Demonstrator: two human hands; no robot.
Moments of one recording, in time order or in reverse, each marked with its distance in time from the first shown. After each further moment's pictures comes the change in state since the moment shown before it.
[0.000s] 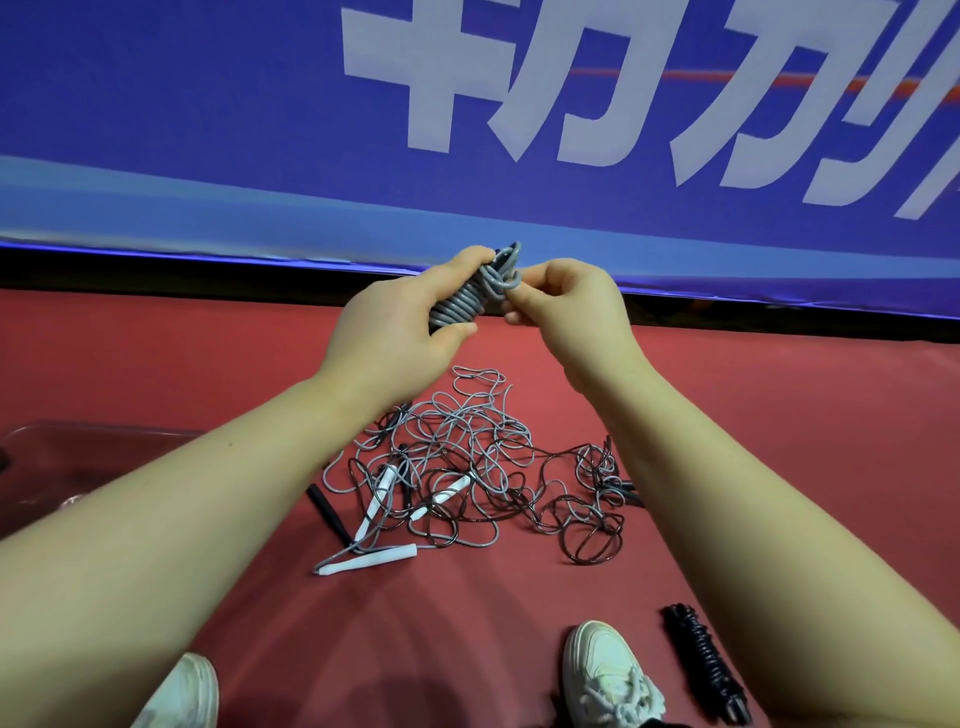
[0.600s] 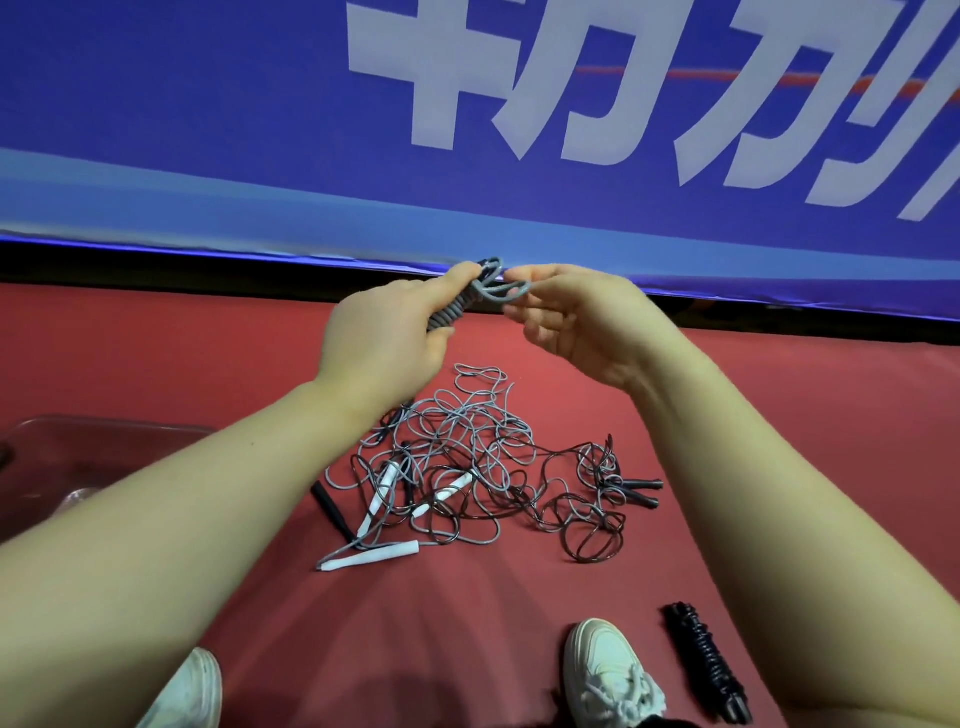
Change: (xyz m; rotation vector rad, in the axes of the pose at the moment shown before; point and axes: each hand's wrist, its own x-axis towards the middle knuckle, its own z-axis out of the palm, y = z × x) left_hand -0.004 -0.008 0.001 0.280 0.006 -0.032; right_hand 0.003 -0.007 -0.015 0.559 -0.296 0.349
